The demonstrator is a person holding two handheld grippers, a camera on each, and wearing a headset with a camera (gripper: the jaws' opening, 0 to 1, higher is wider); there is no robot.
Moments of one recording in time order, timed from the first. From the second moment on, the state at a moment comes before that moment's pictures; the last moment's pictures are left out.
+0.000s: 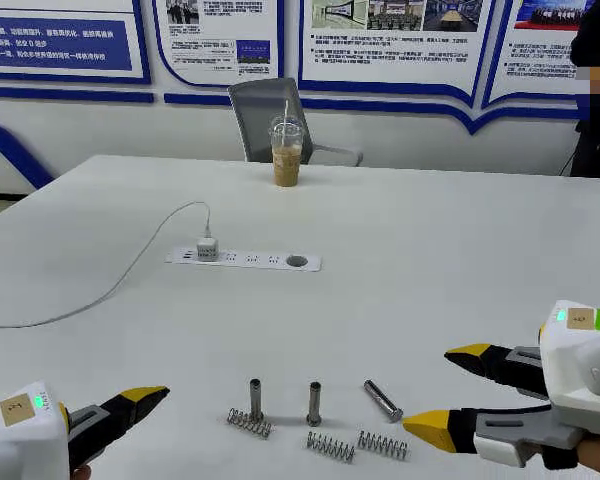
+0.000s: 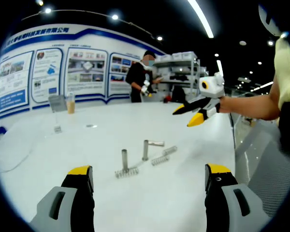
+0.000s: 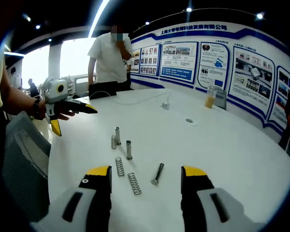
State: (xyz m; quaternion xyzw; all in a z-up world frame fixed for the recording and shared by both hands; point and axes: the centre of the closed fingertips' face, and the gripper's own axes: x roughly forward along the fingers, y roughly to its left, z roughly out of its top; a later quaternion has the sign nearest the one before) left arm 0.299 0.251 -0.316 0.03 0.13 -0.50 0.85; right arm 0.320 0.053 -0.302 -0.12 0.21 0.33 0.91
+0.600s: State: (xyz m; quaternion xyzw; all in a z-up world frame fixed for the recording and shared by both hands) left arm 0.300 0.249 -0.318 0.04 0.14 -0.51 0.85; right arm 0.369 0.059 -0.342 -0.12 0.29 0.28 0.91
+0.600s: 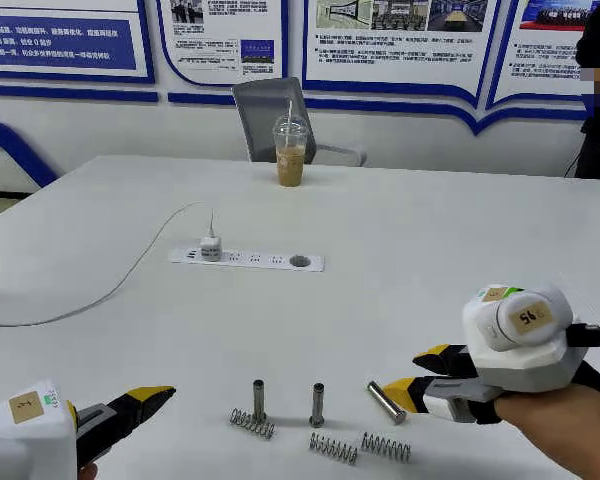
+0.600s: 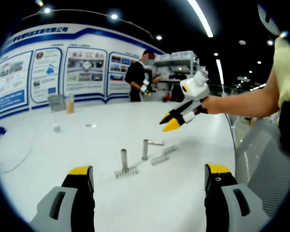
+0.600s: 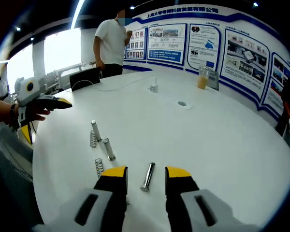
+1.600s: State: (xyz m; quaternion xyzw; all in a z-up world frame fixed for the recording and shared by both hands) left arm 0.302 0.247 -0.325 0.03 0.14 -0.51 0.85; right arm 0.400 0.065 -0.397 -0.14 0.39 0.24 0.88
